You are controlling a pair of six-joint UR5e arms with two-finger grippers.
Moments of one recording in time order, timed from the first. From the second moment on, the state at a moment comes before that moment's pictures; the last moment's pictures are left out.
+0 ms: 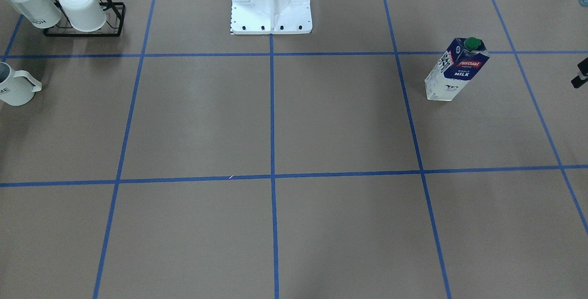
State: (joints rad) left arm -1.45 -1.51 -1.82 -1.68 -2.37 -0.26; right arm 1.32 -1.90 1.84 -1.32 2.33 0.04
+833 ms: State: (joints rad) left arm -1.45 -1.51 -1.84 -1.68 -2.38 -0.26; right arm 1.21 -1.83 1.71 -1.30 2.33 0.04
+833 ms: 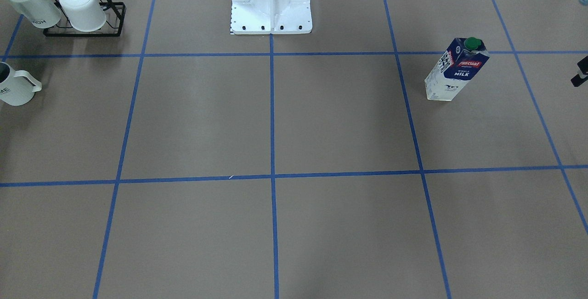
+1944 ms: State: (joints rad) left arm -1.45 -1.51 -1.84 -1.68 -2.38 -0.32; right arm 1.20 -1.82 1.89 -1.34 2.34 0.07
